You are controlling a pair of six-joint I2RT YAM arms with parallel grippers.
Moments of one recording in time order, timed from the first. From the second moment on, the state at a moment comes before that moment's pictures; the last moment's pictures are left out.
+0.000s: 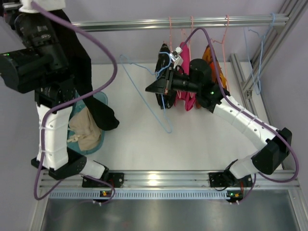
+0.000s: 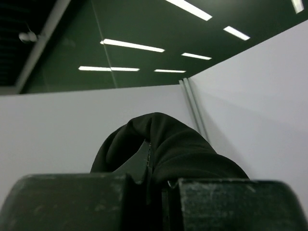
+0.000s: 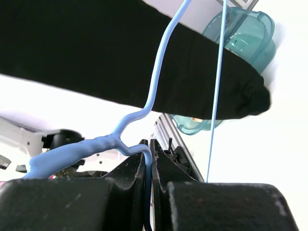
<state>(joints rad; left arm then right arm) -0.46 1.42 2.31 0.21 -0.50 1.13 0.70 1.45 1.42 -0.08 -0.56 0.89</state>
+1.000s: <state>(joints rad) -0.43 1.10 1.89 0.32 -0.74 1.84 0.73 1.44 1.43 -0.08 -0.57 0.87</state>
